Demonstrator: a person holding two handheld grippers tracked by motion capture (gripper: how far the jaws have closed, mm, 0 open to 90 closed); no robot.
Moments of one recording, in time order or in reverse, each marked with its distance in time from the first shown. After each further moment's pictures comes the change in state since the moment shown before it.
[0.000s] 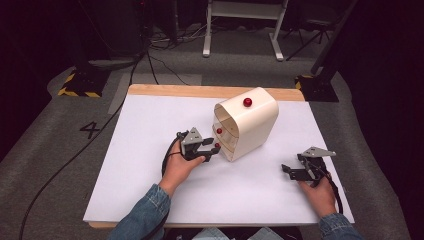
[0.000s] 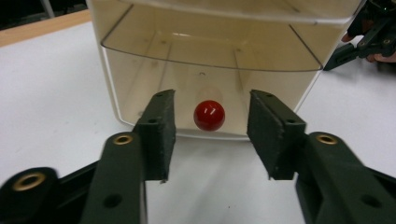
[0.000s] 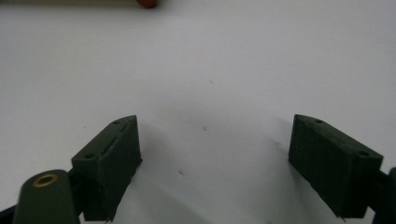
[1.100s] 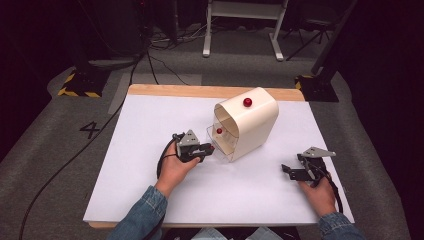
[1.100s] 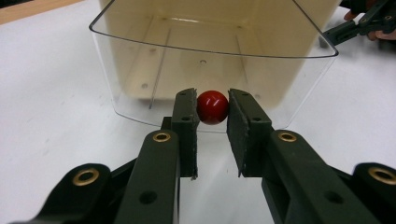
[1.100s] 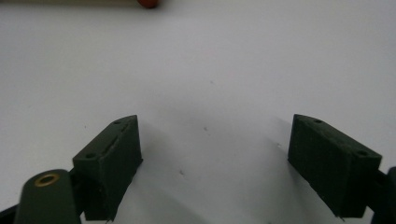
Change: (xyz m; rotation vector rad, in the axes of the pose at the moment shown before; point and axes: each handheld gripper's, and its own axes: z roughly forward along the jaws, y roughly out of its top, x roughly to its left) left arm 0.001 -0.007 -0.023 0.061 0.002 -0.017; right arm 0.001 0.000 0.000 -0.002 -0.004 -0.007
